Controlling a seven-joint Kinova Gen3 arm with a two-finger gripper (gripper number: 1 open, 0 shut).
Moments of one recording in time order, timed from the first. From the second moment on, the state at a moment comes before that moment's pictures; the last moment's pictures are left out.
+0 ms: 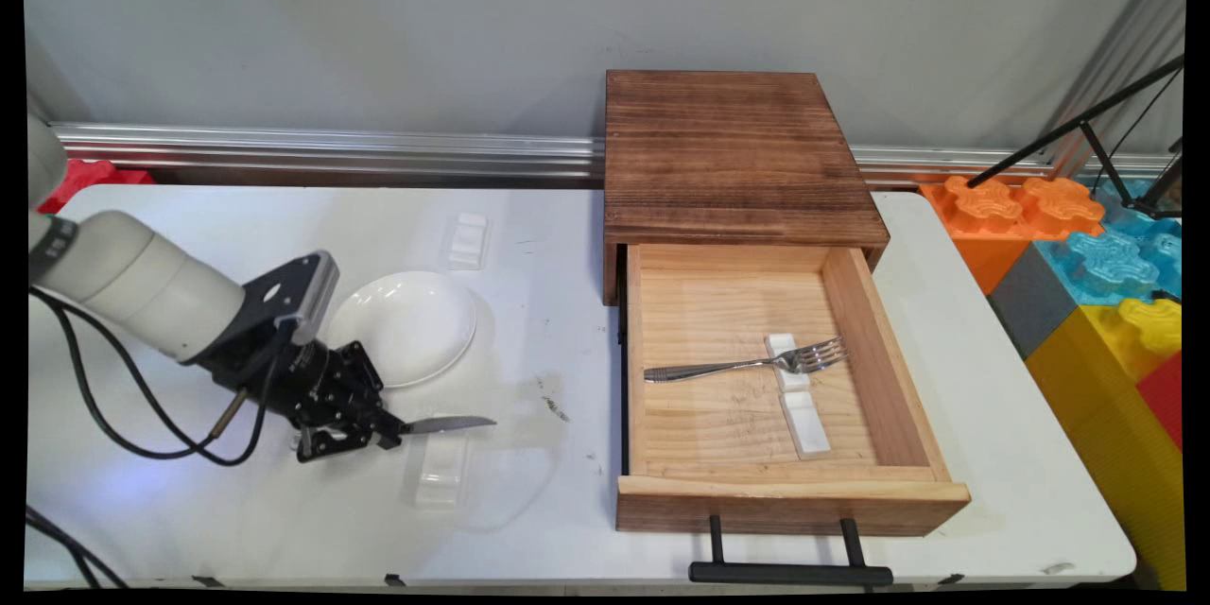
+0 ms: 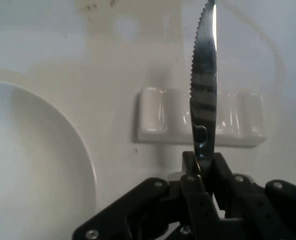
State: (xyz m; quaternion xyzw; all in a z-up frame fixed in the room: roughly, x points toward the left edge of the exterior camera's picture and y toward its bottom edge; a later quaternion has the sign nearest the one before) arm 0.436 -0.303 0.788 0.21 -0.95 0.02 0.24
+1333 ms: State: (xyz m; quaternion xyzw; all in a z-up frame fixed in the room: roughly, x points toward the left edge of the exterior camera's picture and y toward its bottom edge) arm 0.337 -0.364 0.922 0.24 -0.93 0.06 0.29
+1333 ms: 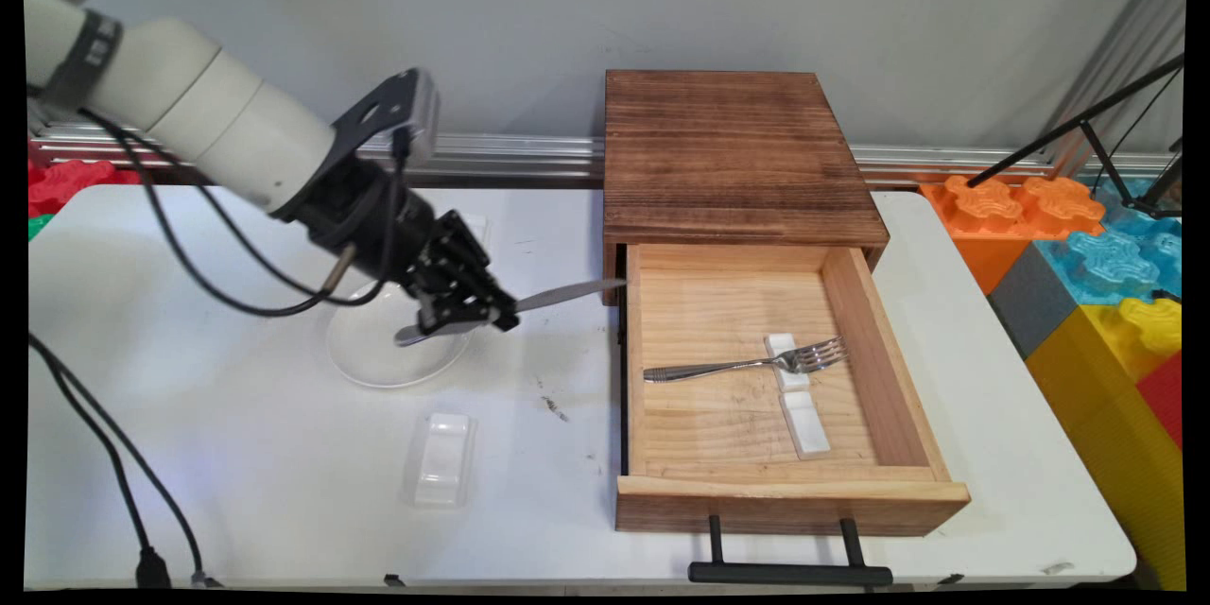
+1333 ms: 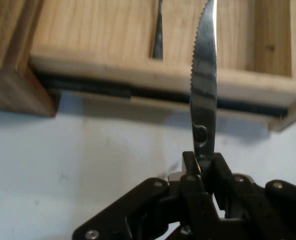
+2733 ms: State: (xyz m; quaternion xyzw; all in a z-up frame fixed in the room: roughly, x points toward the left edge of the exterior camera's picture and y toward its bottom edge) arm 0.171 -0.419 0.930 0.20 -0.93 0.05 0.31
